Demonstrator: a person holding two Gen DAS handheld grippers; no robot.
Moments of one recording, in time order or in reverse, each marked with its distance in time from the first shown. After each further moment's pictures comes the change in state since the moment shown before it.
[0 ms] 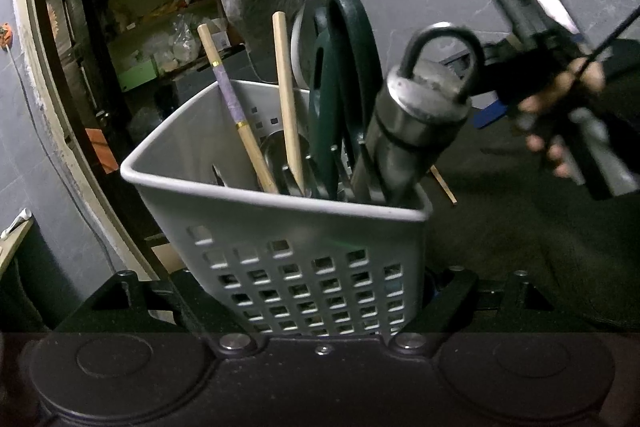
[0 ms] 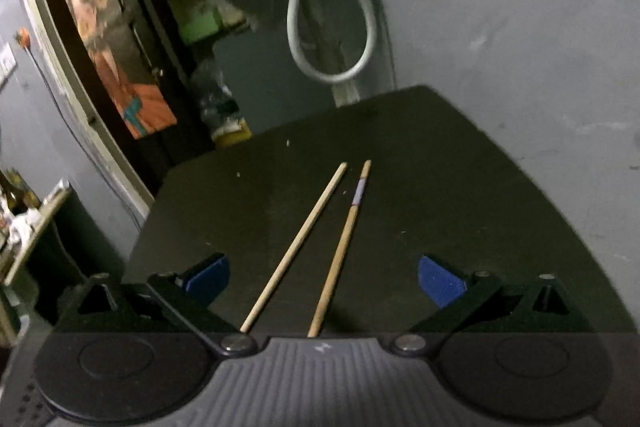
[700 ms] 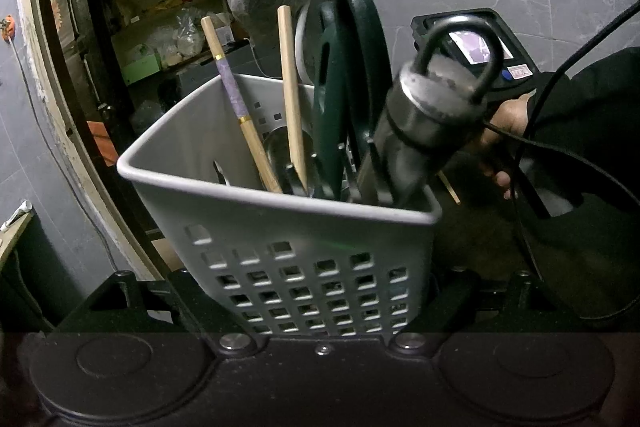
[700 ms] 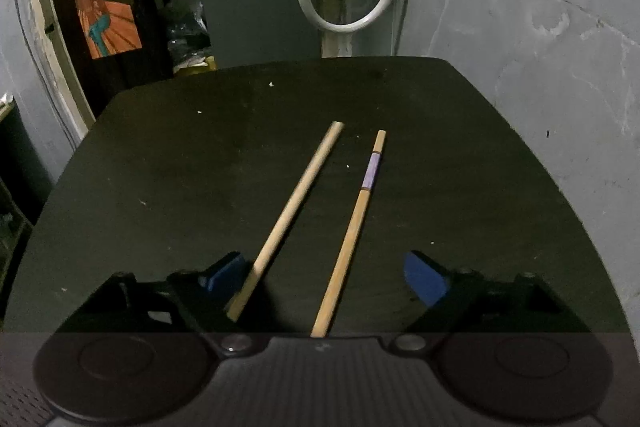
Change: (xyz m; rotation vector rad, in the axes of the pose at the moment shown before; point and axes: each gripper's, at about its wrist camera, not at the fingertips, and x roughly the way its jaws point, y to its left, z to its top) left arm 0.004 0.003 0.002 -0.018 0.010 0.003; right arm 0.065 0.036 -0.007 -0.186 0.087 -0.214
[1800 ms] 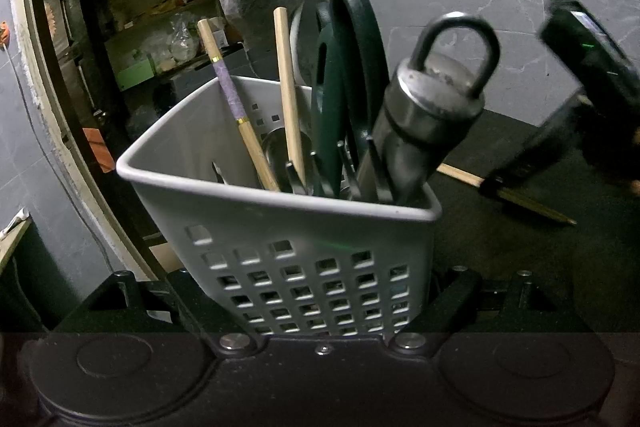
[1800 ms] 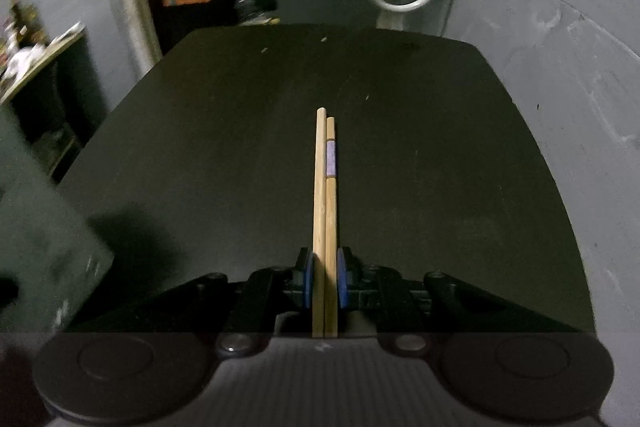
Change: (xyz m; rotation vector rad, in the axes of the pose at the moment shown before) left arm 0.002 0.002 -0.002 0.021 -0.009 -0.011; right arm -0.087 -0.035 -0.067 -0.217 0.085 0.163
